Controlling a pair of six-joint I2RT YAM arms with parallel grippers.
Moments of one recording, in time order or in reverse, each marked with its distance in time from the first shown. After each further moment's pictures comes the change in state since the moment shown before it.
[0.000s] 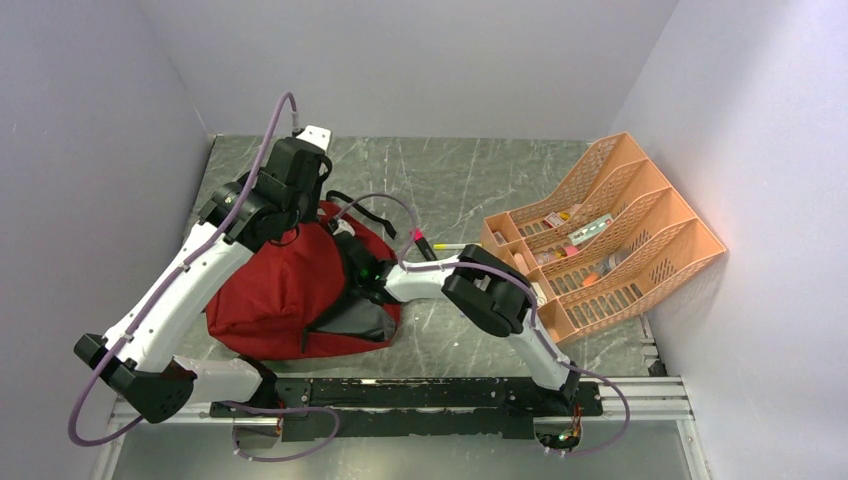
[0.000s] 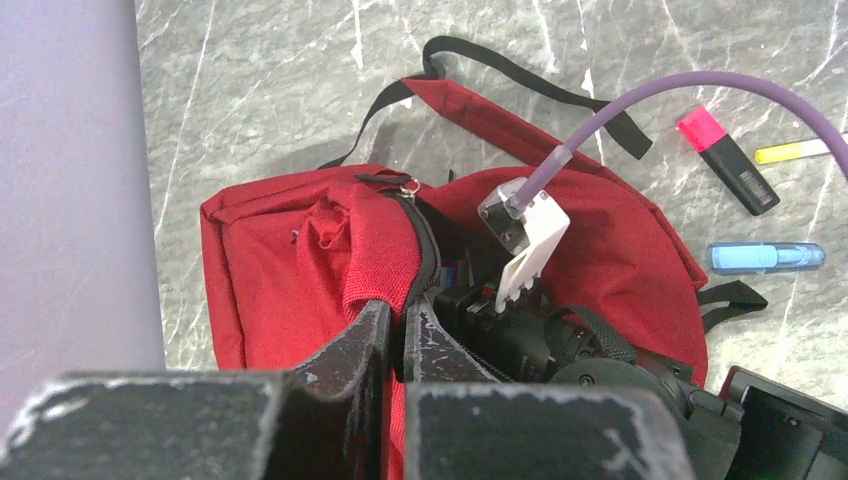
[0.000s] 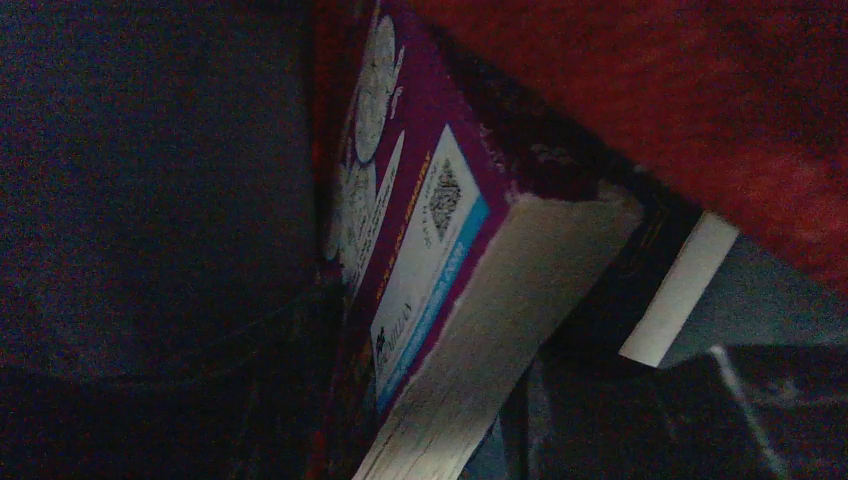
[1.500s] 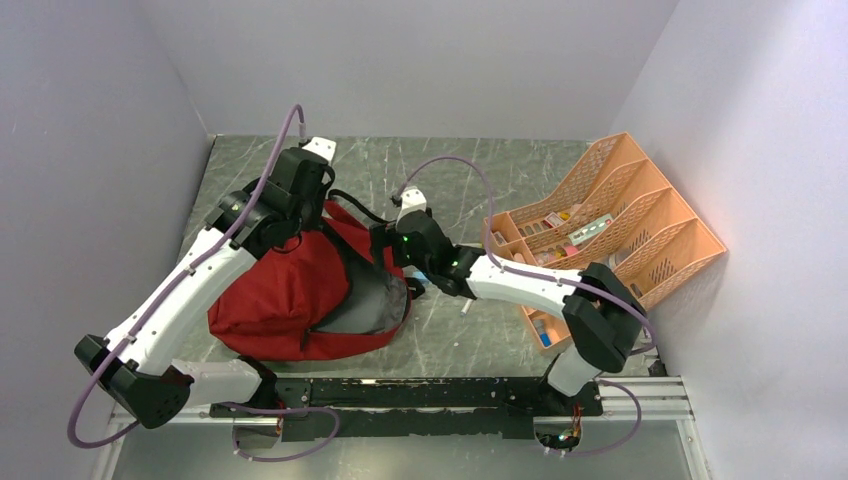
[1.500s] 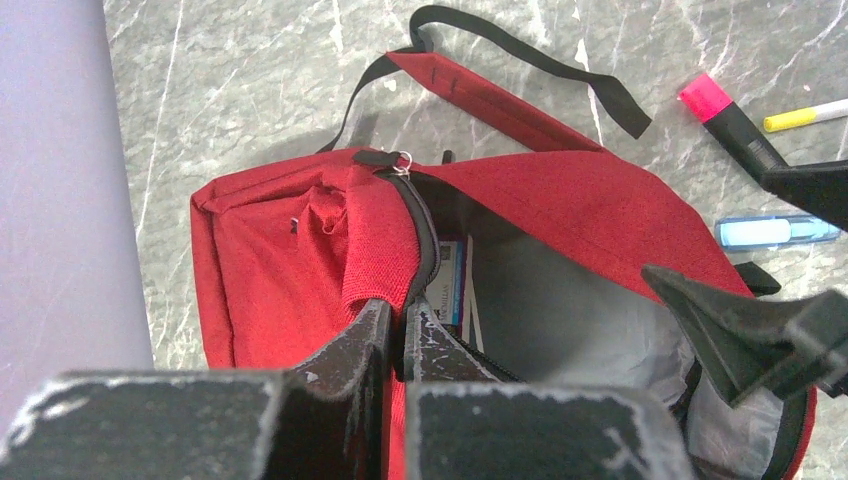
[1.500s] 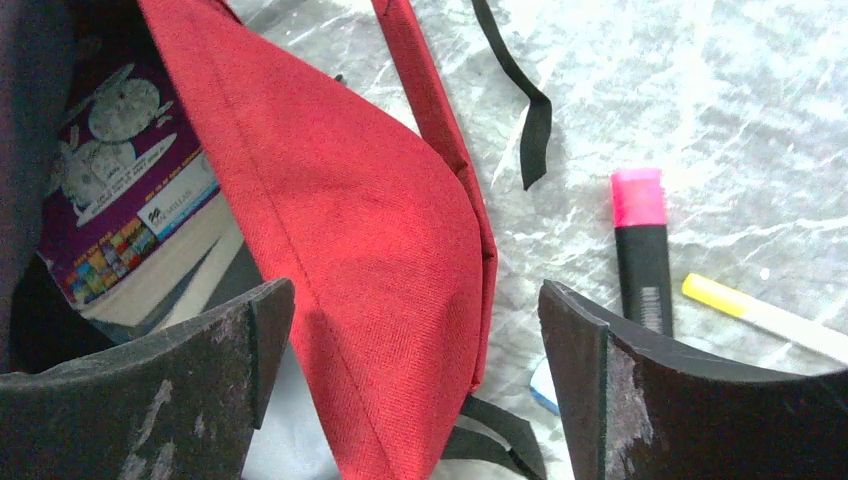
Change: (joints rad) left arm 0.000 -0.027 -0.097 0.051 0.031 0.022; right arm -0.144 -0.623 -0.405 -0.364 0.367 -0.674
